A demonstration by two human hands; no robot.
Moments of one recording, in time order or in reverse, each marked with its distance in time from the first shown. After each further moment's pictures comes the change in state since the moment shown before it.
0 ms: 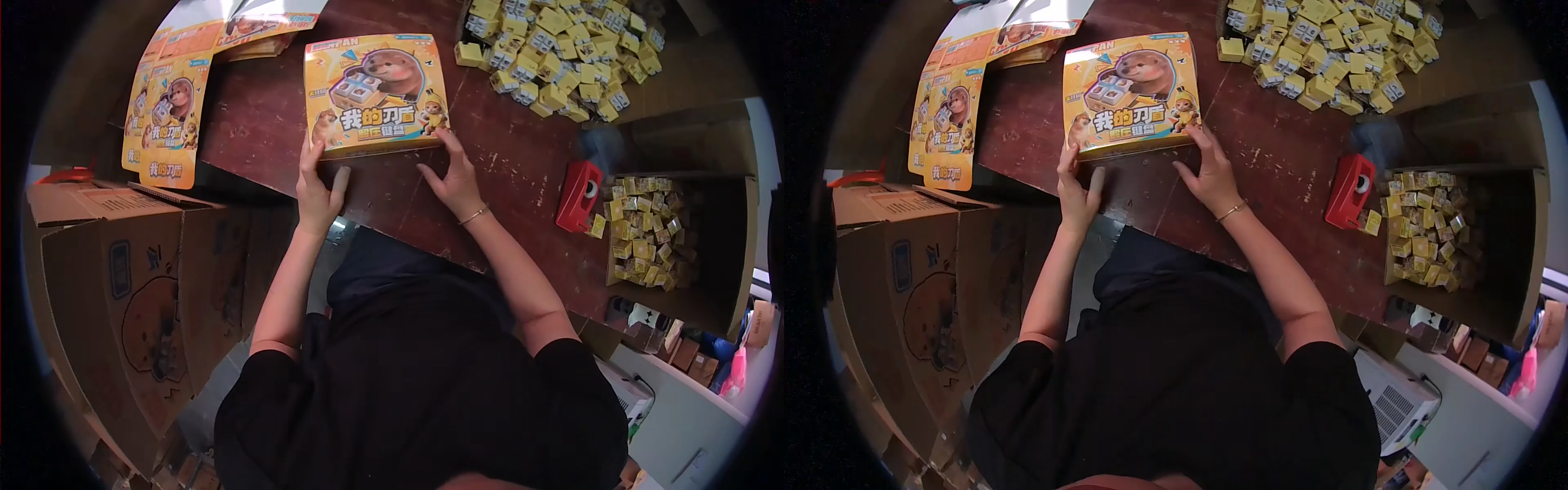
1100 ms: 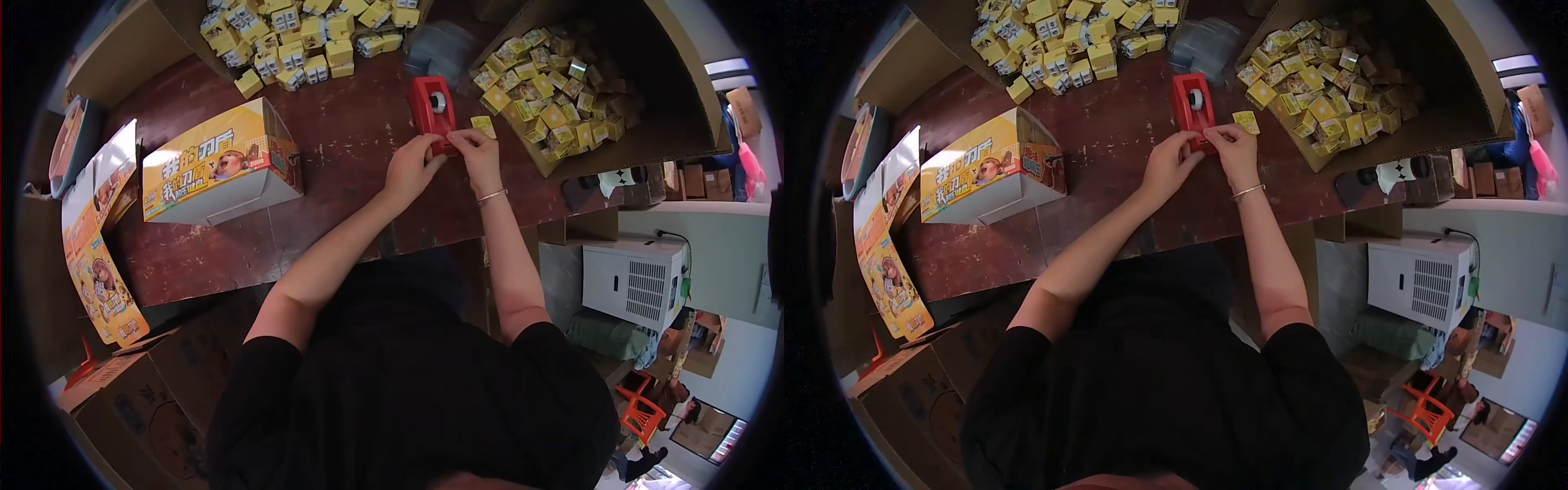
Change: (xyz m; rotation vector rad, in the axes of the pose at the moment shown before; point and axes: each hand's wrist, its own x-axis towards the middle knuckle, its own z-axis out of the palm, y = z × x) left_hand -0.071 0.150 0.313 -0.361 -0.924 -0.033; right_hand -0.138 0.061 -0.232 0.259 0.688 0.745
